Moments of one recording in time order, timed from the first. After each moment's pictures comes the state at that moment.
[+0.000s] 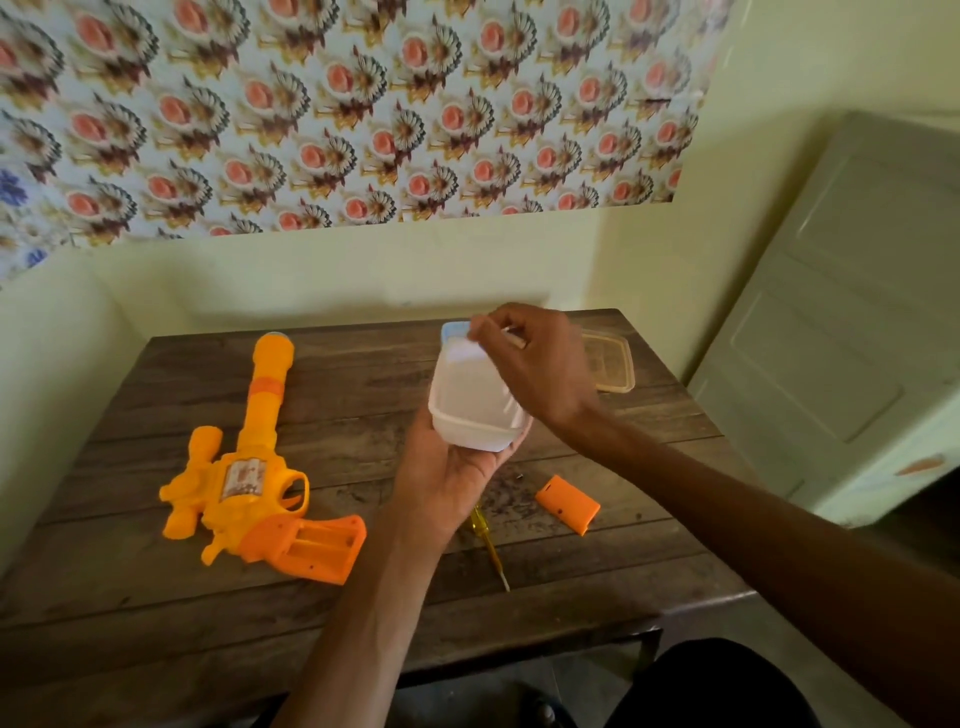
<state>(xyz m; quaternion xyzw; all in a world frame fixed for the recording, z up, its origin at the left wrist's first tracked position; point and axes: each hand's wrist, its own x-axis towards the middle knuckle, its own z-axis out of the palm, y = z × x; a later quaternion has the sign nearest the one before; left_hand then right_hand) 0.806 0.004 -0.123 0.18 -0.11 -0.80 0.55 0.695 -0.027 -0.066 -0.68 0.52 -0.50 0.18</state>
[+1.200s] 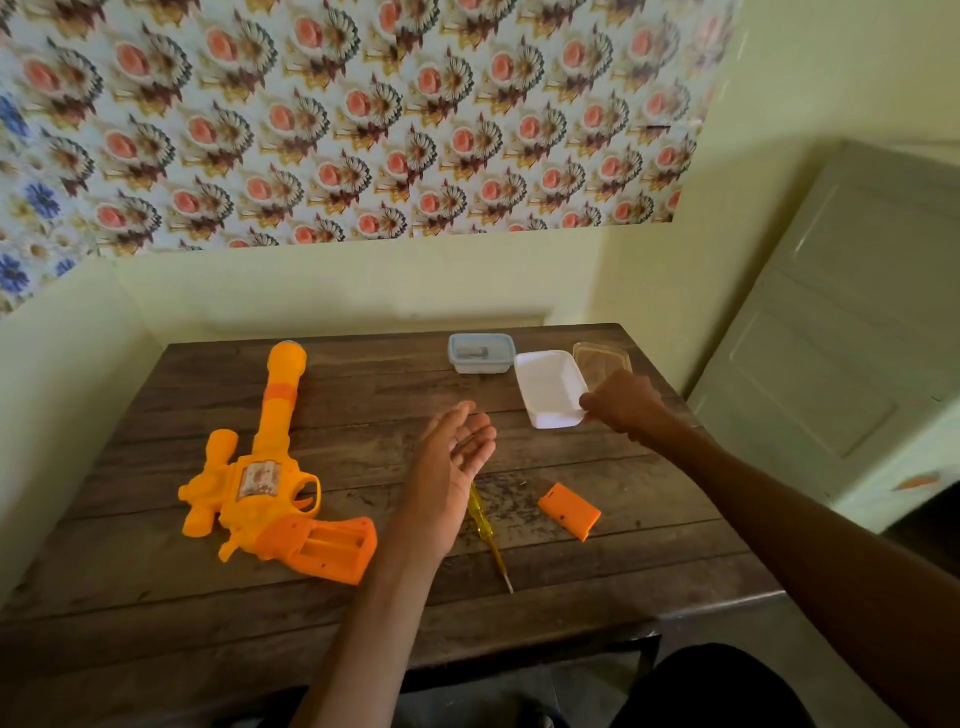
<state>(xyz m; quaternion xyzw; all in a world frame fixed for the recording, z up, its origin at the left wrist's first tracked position) 0.817 0.009 -0.138 0.40 -0.26 -0.68 0.56 0.600 -0.064 -0.118 -0.54 0.80 -0.16 0.21</state>
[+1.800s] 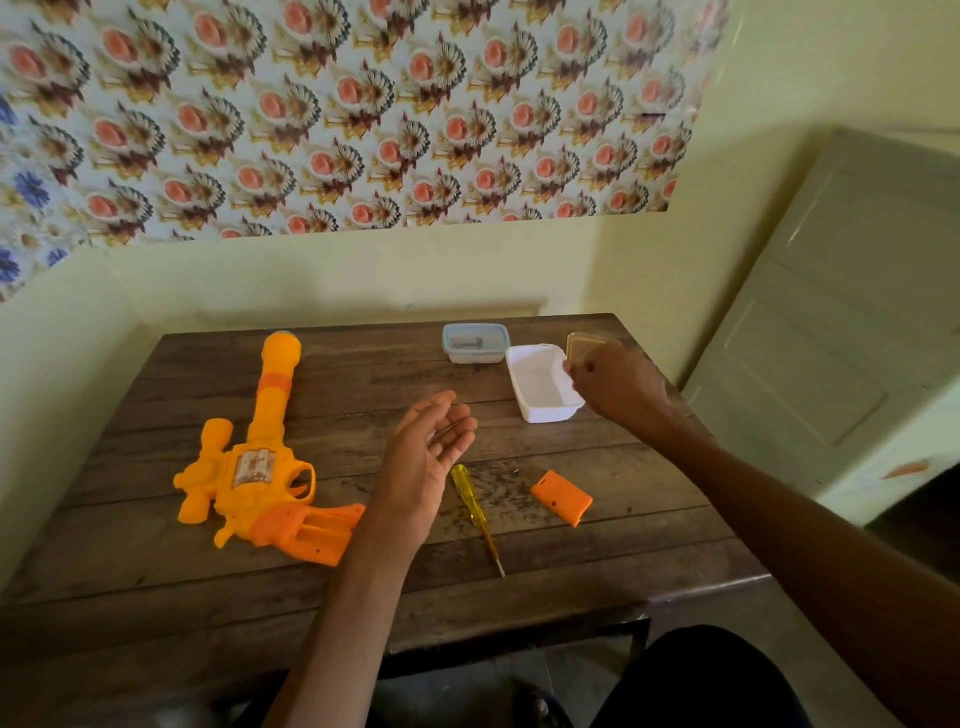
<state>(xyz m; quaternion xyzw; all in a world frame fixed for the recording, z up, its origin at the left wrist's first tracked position) 0.829 0.016 -0.132 0.40 -0.28 -0.66 0.57 0.608 -0.048 -0.101 -0.62 0.75 -0.21 0.09</state>
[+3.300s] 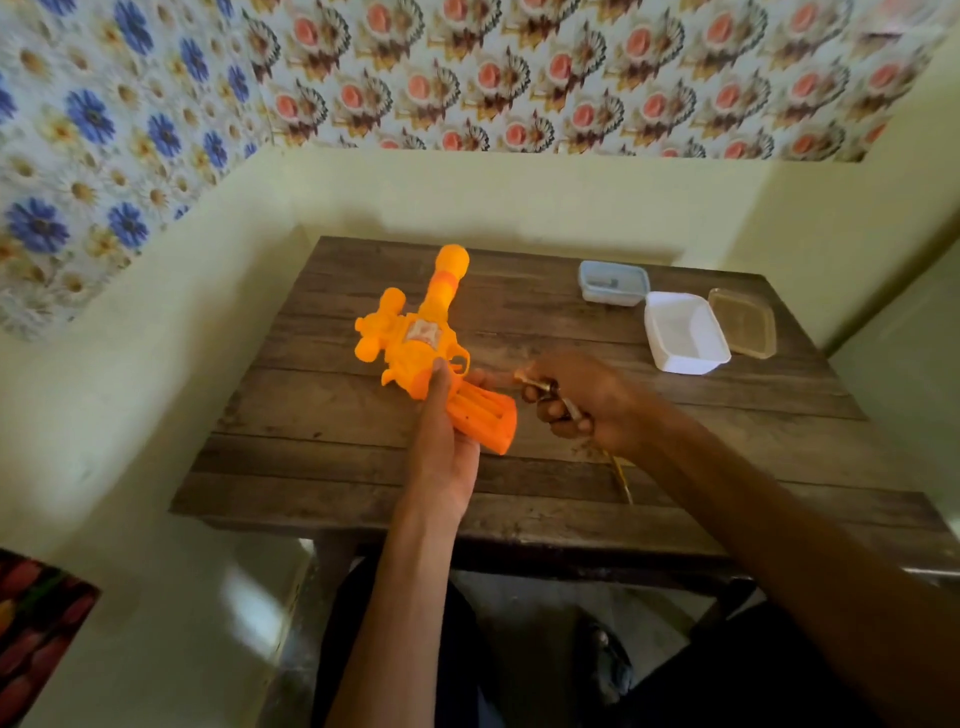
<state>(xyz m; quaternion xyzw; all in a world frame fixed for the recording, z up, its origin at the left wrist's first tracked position) 0.923 0.064 -0.168 0.39 -0.13 -0.59 0.69 0.785 0.034 -0.093 -0.52 0.53 -0.21 0.63</state>
